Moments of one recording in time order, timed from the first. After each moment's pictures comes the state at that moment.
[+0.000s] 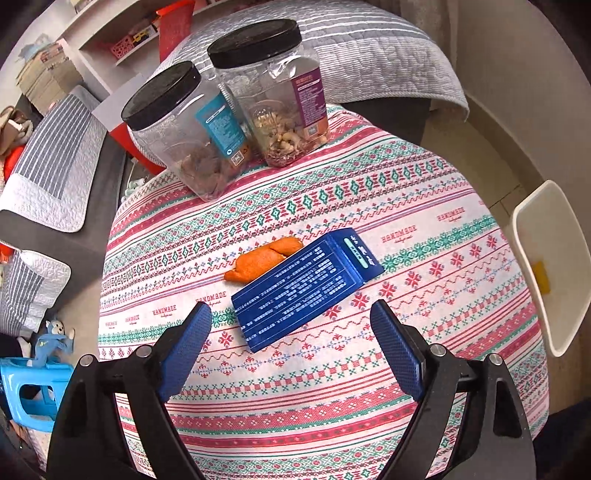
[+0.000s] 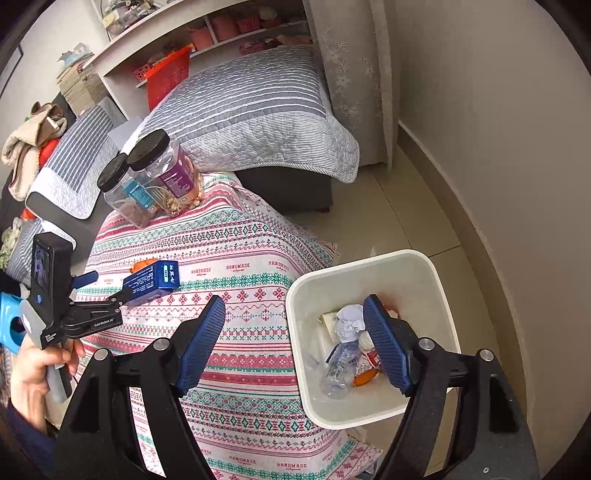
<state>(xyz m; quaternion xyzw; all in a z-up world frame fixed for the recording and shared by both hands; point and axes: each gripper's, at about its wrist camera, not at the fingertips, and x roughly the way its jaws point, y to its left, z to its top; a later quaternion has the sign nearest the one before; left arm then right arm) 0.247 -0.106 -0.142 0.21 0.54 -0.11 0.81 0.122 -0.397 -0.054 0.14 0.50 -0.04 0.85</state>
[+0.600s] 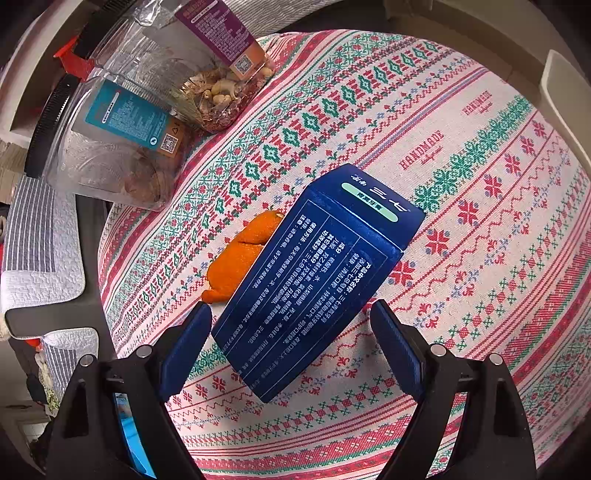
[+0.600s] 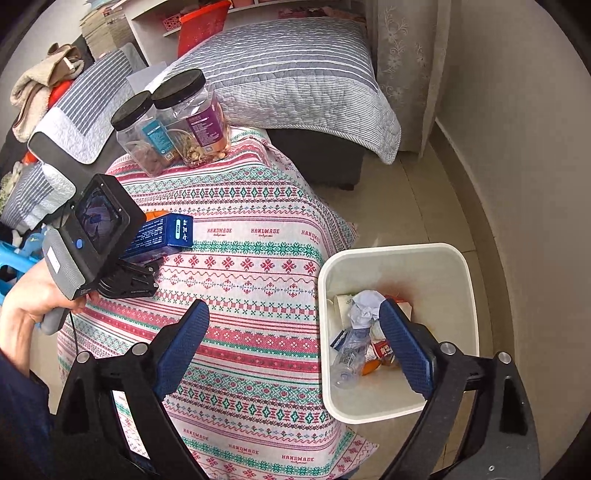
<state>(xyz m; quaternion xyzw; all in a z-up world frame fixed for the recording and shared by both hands) 0.267 -0.132 -0.221 0.39 0.55 -0.15 0.72 0.141 -0.344 -0.076 0.07 0.55 -0.01 0.83</state>
